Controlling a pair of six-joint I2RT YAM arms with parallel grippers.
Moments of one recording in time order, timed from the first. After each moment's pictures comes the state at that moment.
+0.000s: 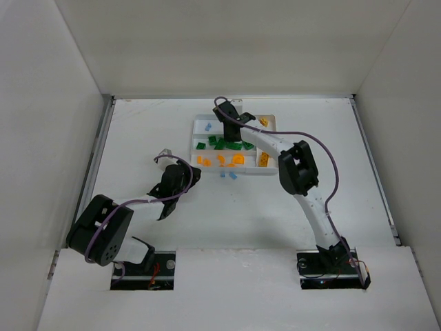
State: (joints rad) left arm -0.49 1.38 0.35 0.54 -0.23 -0.98; right arm 0.64 2.45 2.19 -0.71 0.45 0.50
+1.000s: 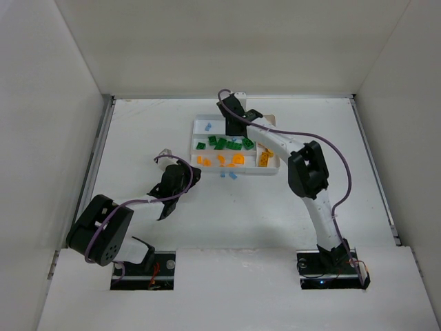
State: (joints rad) left arm -0.49 1.38 0.35 0.54 -0.23 -0.98; right arm 0.64 2.30 2.06 -0.62 0.47 0.49
